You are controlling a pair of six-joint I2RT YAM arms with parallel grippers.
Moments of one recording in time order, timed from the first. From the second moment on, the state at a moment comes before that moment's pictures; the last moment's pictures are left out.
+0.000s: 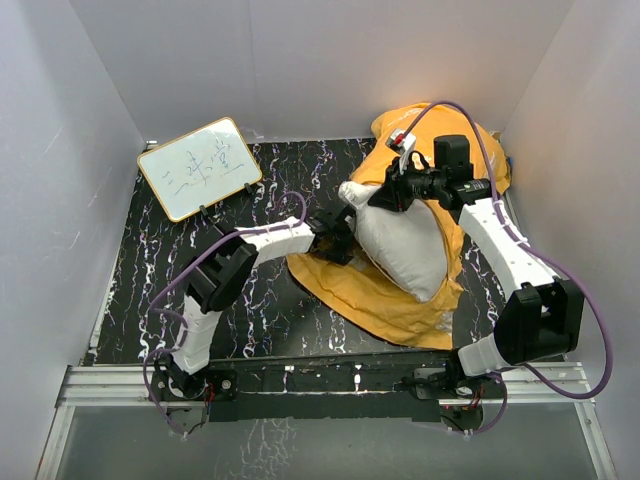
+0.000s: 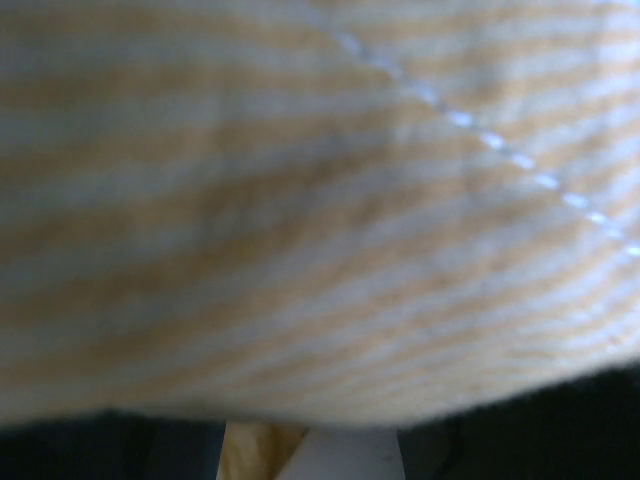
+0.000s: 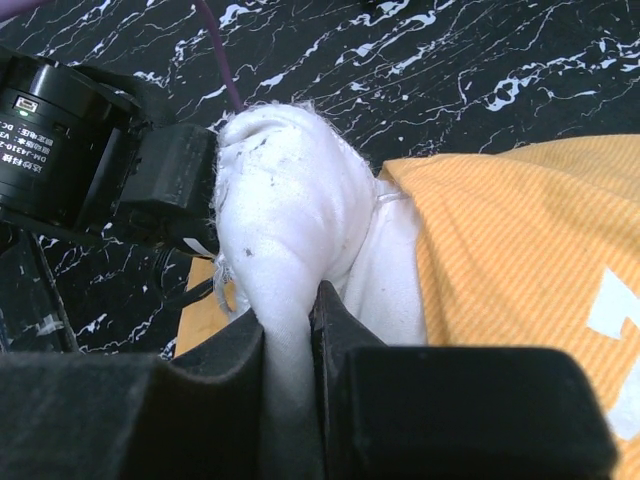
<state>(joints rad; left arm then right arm) -0.81 2.08 1.41 -0.36 -0.13 -1.89 0.18 1.45 1.29 -0.43 -0.85 -0.25</state>
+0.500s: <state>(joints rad) -0.78 2.26 1.77 -0.80 -0.01 -1.80 0.16 1.45 1.26 -0.37 -0.83 -0.23</state>
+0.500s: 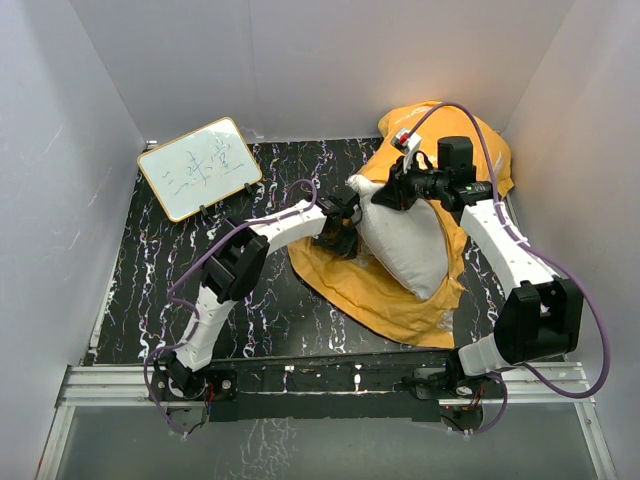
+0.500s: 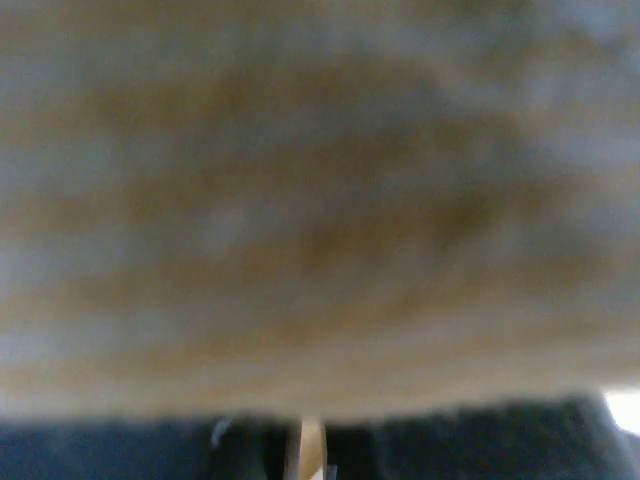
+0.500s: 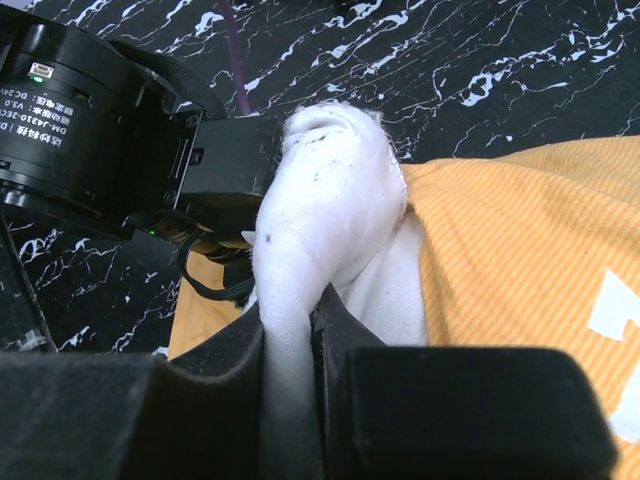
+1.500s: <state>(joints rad) -0.76 1.56 1.11 -0.10 -0.14 -1.22 0.18 1.36 1.22 -0.63 -0.78 -0.82</state>
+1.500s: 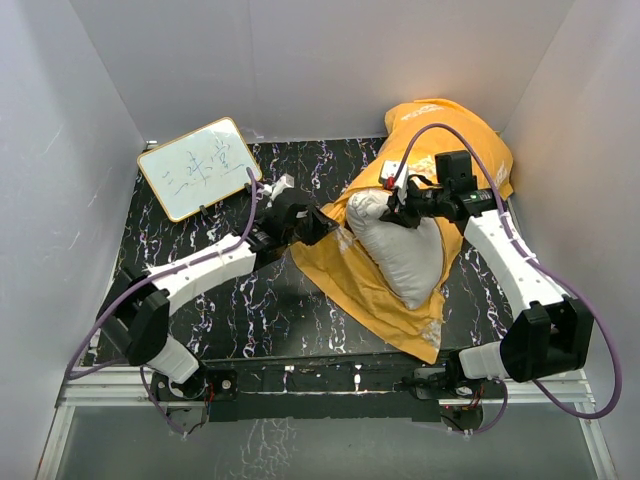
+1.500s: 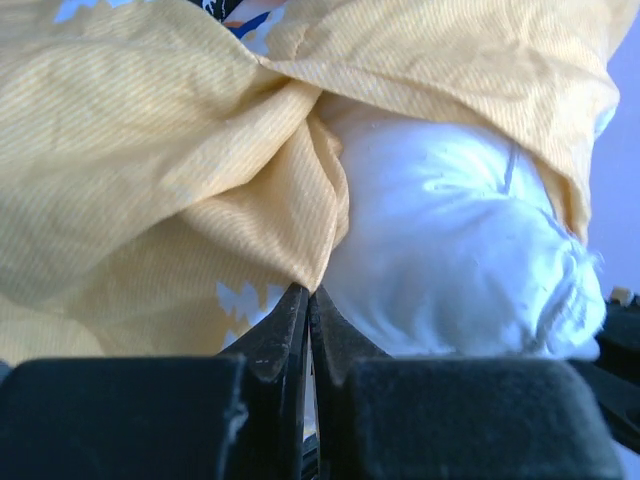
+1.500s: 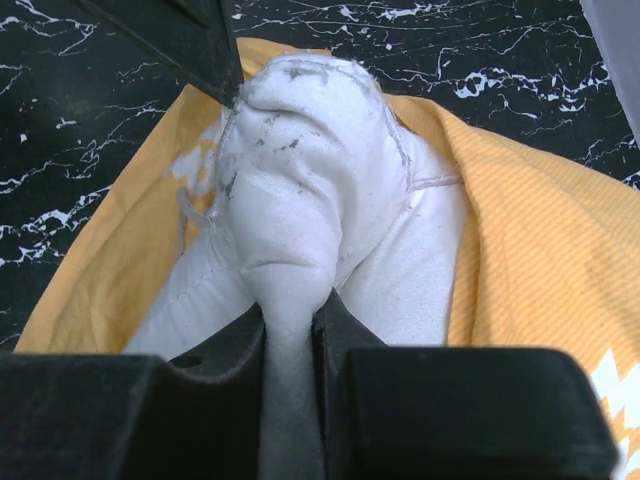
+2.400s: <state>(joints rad) -0.70 1.20 0.94 0.02 -0.04 -1.09 0.34 1.57 1.29 -0.73 -0.61 -0.86</state>
